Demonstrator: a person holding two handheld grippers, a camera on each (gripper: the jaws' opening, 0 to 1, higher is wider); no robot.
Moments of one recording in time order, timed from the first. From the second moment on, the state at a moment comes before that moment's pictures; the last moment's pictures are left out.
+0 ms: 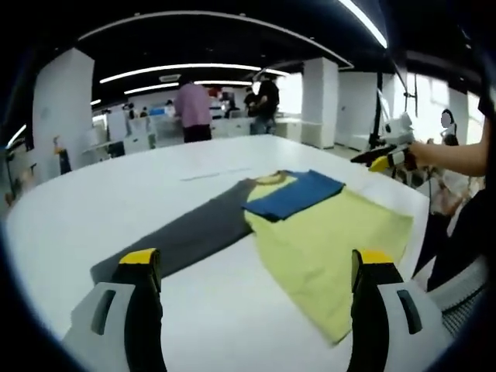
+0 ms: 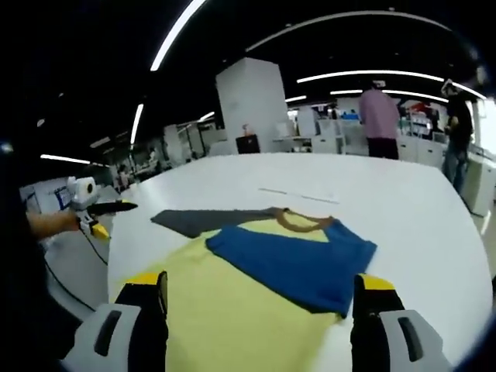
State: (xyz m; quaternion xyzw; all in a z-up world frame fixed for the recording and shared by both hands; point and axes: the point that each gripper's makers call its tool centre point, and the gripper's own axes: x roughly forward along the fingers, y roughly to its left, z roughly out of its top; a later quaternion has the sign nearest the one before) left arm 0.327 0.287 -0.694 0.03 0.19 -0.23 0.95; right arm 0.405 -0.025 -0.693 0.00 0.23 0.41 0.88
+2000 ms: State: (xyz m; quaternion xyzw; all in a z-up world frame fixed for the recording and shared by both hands) left arm 0.360 0.481 -0.780 -0.06 0.27 0.13 0.95; right arm 0.345 -0.036 -0.685 -0.03 0.21 0.40 0.89
